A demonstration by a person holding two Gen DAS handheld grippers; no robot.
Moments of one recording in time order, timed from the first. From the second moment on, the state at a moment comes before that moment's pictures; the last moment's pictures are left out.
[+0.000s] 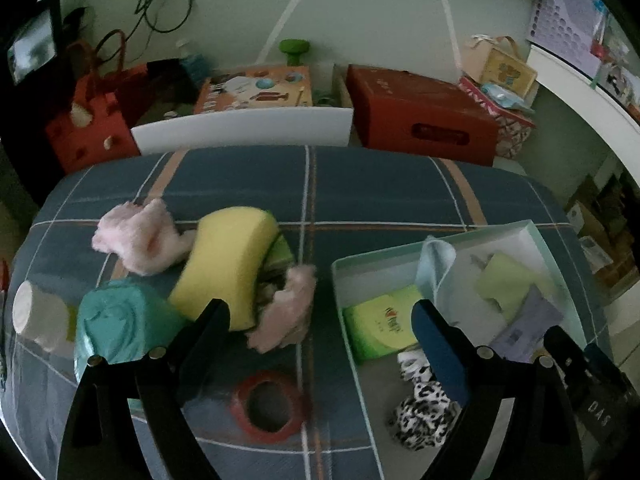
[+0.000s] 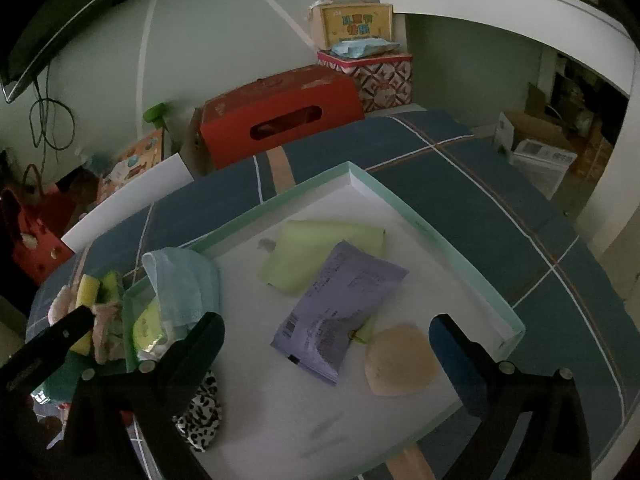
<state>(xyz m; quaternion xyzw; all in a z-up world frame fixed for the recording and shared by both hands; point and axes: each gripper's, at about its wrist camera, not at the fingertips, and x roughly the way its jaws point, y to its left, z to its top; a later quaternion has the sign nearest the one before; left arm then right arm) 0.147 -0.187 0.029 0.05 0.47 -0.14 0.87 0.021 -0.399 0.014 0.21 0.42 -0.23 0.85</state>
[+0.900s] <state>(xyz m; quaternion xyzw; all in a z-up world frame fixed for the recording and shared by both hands) 0.137 -0.071 0.059 -0.04 0.46 -0.07 0.89 0.050 -0.310 0.041 0.17 0.39 -0.13 0.90</state>
